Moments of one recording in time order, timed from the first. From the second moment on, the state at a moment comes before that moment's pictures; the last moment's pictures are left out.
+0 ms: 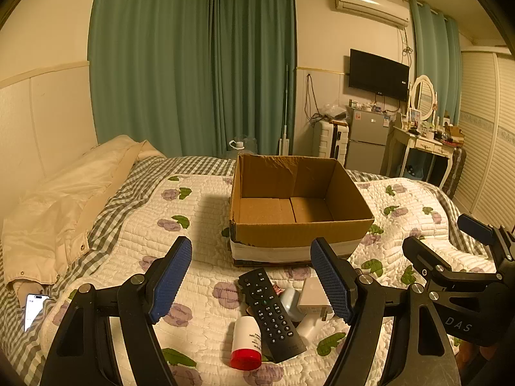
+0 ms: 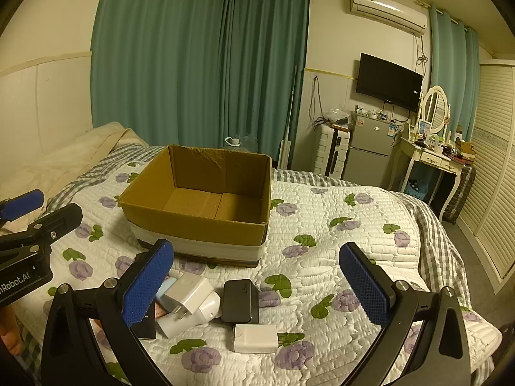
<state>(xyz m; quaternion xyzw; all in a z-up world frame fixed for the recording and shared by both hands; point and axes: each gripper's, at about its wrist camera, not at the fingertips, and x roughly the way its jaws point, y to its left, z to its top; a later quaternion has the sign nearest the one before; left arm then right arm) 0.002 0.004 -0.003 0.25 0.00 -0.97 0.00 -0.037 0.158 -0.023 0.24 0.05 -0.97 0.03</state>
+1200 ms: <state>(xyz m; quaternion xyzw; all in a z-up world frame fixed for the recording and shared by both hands) 0.006 0.006 -0.001 0.25 0.00 -0.97 0.00 -0.032 0.158 -0.024 0.24 0.05 -0.97 0.04</state>
